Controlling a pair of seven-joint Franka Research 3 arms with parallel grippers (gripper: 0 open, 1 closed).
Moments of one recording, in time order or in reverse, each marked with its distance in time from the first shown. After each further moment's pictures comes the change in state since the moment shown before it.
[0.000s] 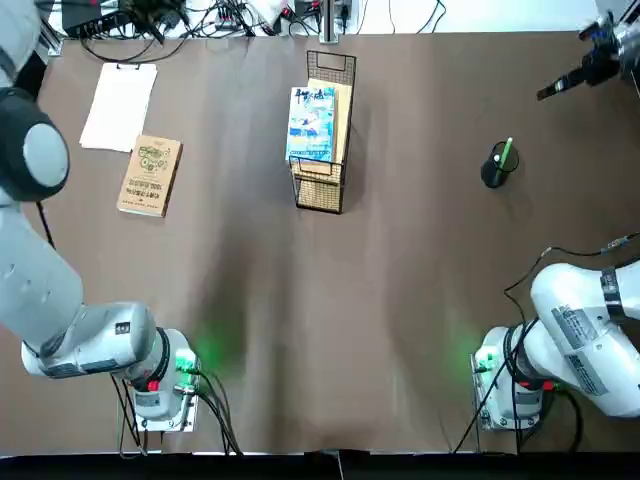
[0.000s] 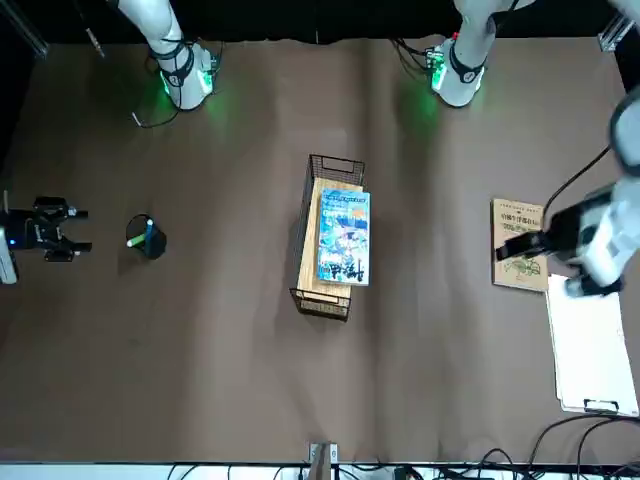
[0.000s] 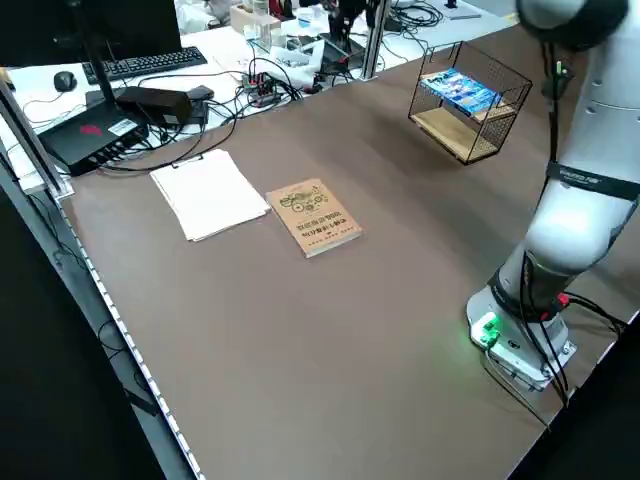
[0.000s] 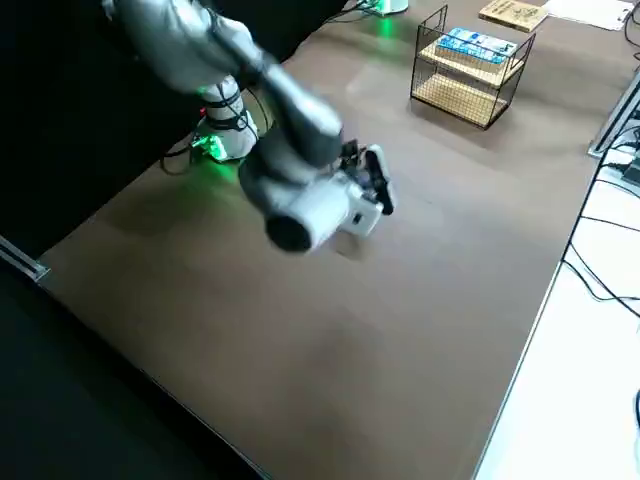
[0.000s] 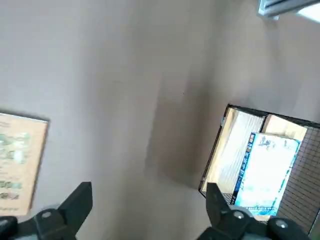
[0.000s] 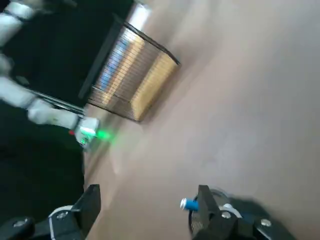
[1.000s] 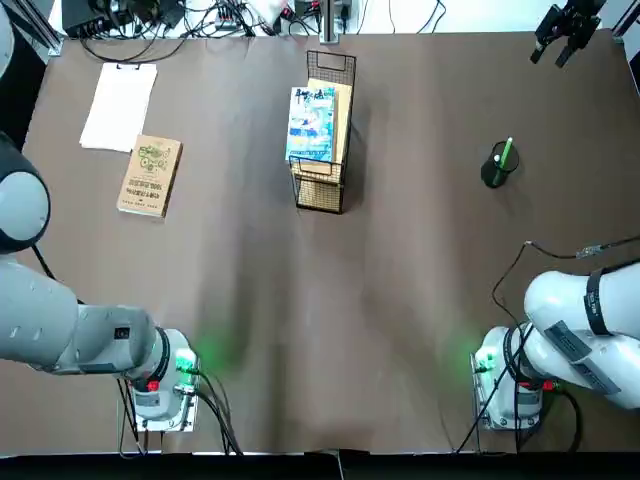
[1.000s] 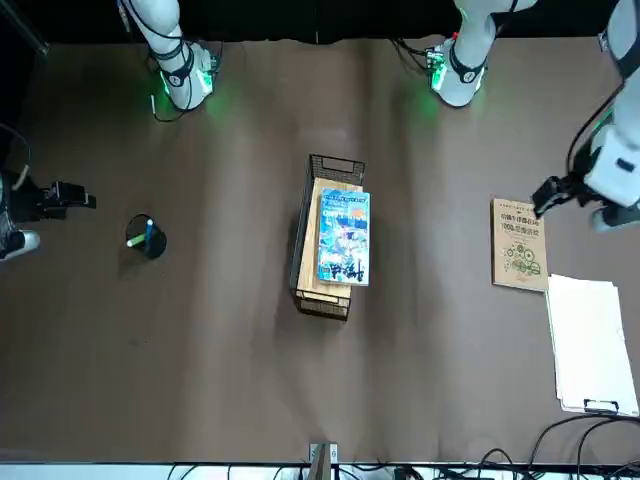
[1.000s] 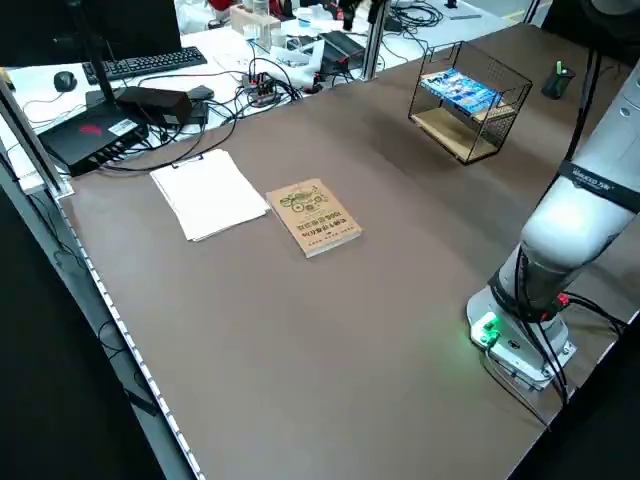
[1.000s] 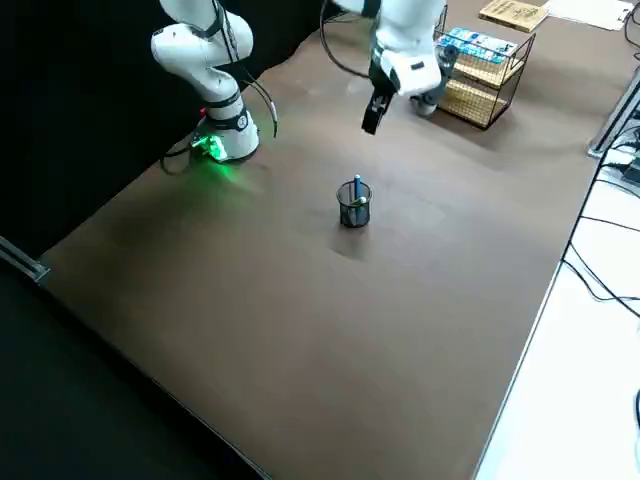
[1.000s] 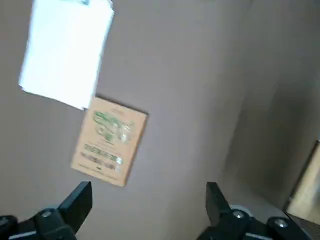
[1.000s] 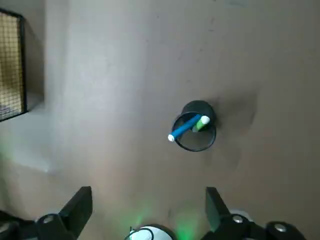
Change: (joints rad) left arm -0.085 -0.187 -0.007 -0.111 0.427 -0.030 -0.204; right arm 0.287 -0.359 -0.007 0.010 -0.402 -0.002 0.798
